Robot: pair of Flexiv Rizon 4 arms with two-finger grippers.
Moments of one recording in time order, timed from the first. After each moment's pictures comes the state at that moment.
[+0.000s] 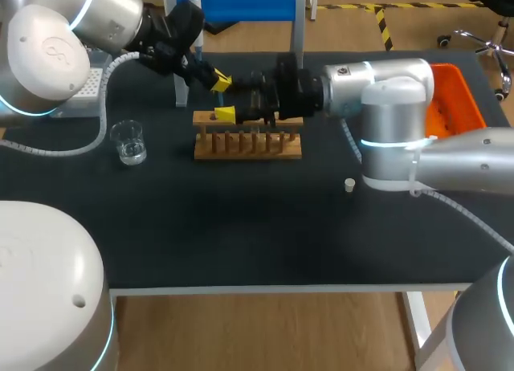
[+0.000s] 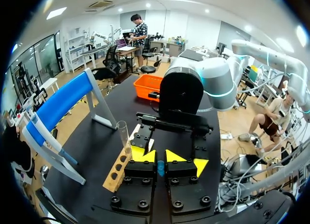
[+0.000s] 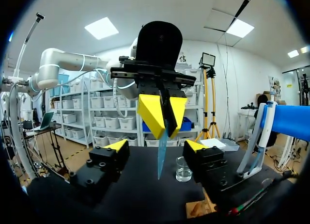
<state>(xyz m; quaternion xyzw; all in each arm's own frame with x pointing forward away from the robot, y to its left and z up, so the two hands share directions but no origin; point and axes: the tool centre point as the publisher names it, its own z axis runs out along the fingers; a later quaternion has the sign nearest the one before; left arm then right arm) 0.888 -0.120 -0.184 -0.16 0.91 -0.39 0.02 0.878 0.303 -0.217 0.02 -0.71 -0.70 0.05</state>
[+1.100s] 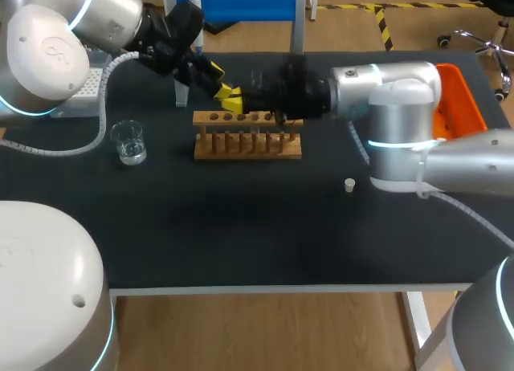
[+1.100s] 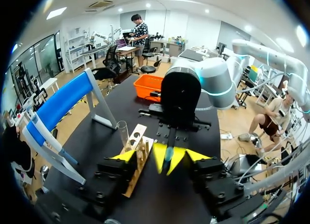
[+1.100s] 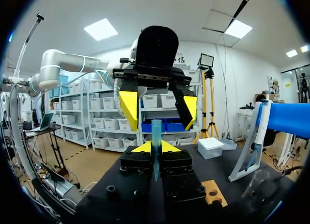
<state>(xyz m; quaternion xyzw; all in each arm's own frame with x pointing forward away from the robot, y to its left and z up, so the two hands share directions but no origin) 0.888 -0.120 -0.184 -0.16 0.91 -0.39 0.02 0.878 0.283 -0.222 0.01 -0.70 -0.71 0.04</state>
